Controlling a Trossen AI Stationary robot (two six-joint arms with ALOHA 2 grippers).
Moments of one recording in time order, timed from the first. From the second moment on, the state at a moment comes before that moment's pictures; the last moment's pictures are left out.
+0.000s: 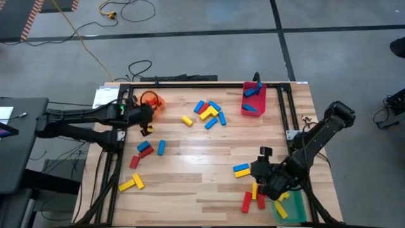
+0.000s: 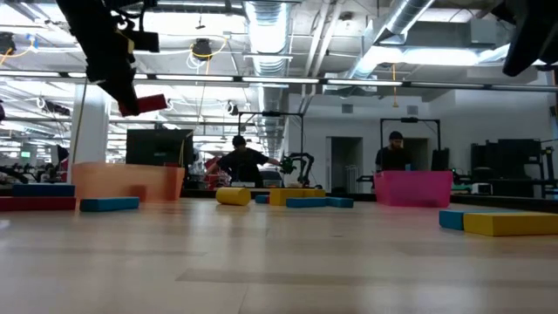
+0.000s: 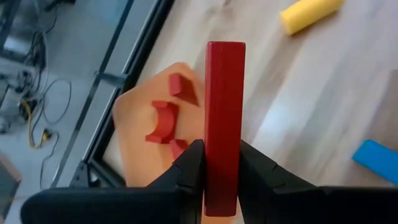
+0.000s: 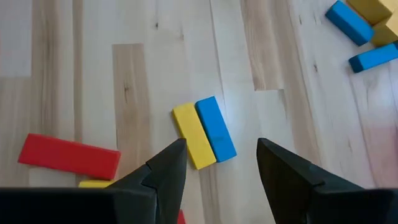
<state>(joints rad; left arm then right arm) 0.14 0.96 0.86 -1.00 -0.62 -0.13 0.79 1.41 1.09 -0.98 0.53 0.78</state>
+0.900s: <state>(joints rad) 0.62 0.97 0.79 -0.94 -0.34 0.04 0.78 1.41 1.09 -0.94 0.54 0.77</state>
